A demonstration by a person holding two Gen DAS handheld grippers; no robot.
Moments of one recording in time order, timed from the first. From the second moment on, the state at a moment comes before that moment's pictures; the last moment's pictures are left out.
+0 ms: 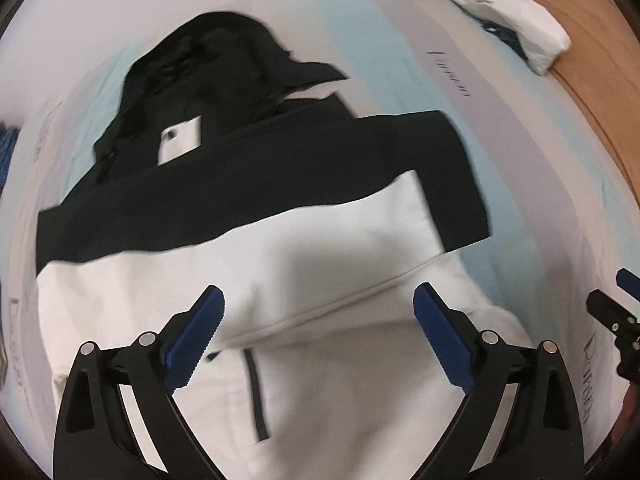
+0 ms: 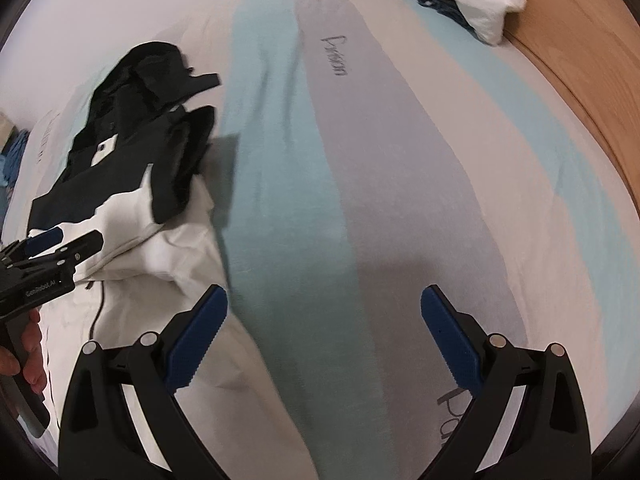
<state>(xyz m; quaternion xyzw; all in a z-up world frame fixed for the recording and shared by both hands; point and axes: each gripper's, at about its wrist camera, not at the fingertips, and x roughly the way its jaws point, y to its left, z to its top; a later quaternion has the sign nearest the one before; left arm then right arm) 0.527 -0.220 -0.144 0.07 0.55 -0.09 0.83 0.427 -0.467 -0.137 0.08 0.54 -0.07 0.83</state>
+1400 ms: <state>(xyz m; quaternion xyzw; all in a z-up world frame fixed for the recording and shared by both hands) 0.633 0.026 -0.089 0.04 0.52 -0.08 0.85 0.611 -0.254 -0.083 -0.03 0.49 0.04 0.87</state>
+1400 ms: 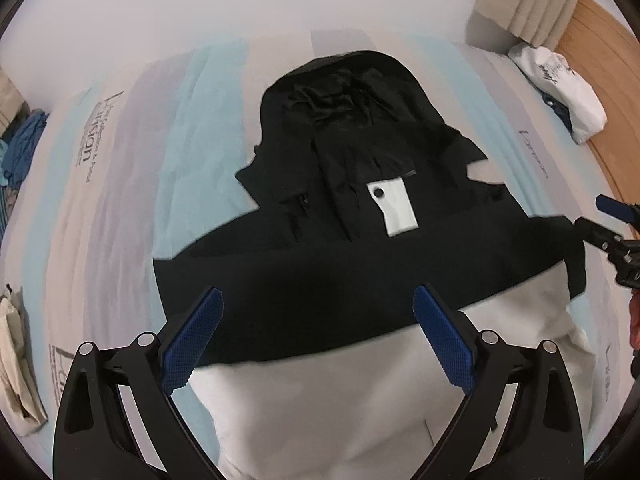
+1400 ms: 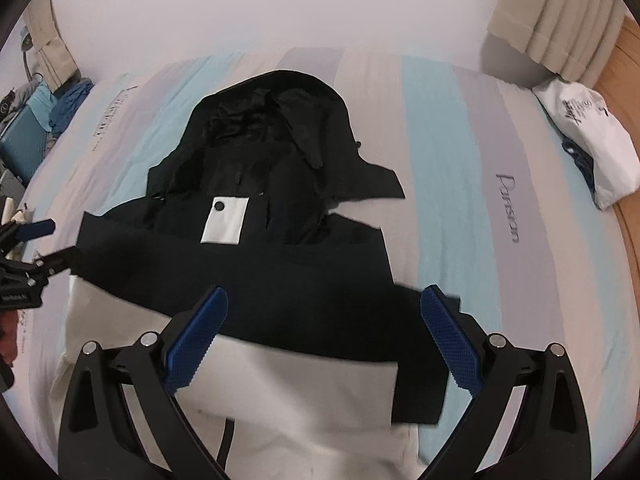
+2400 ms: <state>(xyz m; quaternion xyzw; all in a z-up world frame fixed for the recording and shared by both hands) 0.856 0.026 -0.147 0.08 0.52 -0.12 0.84 0.851 -0.251 -0.154 -0.11 0.49 0.18 0.85</state>
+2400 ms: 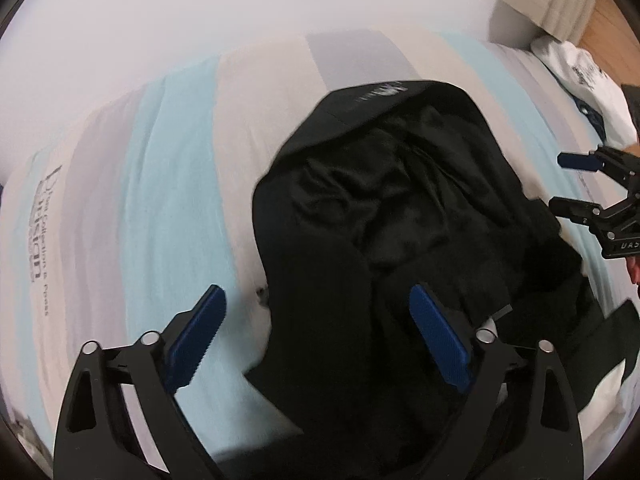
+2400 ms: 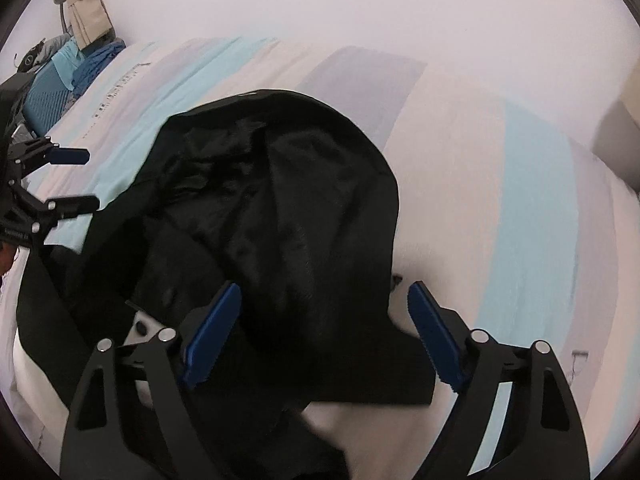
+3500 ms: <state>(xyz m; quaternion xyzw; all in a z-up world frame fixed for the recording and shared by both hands) 0.967 0.031 -0.208 0.01 0.54 -0.16 0.83 0.966 -0.265 -0.223 -0.04 0.56 0.15 0.81</state>
